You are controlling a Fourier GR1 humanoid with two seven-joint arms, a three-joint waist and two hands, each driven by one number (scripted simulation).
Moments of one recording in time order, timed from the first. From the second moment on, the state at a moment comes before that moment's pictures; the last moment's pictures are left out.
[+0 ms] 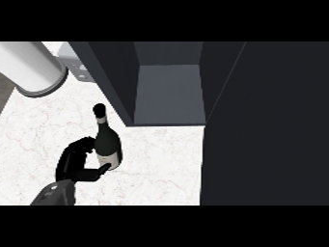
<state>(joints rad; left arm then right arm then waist) -0.42 0.16 0.23 -0.25 0.12 -0.34 -0.89 0.09 -0.04 0.01 -2.39 -0.18 0.24 0.40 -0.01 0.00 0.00</state>
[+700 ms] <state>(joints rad) -0.15 0.12 0.16 -0.57 0.13 -0.34 -0.94 0.11 -0.05 -0.03 -2.39 -0.20 0.24 0.39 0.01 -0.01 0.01</state>
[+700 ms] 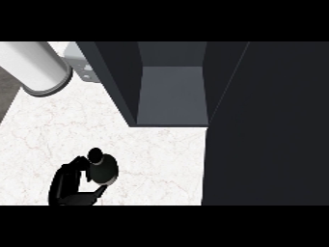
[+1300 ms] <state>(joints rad) 0.13 0.04 0.05 -1.08 0.24 -0.38 -0.72 0.08 -0.05 -0.03 -2.37 -0.19 0.23 0.40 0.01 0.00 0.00</state>
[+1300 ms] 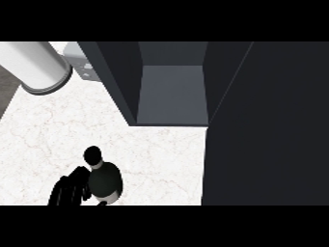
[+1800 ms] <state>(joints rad) 0.26 0.00 -0.09 -1.56 0.35 -0.26 -0.42 0.07 -0.04 -0.01 -2.34 -0.18 0.23 0.39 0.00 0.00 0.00</state>
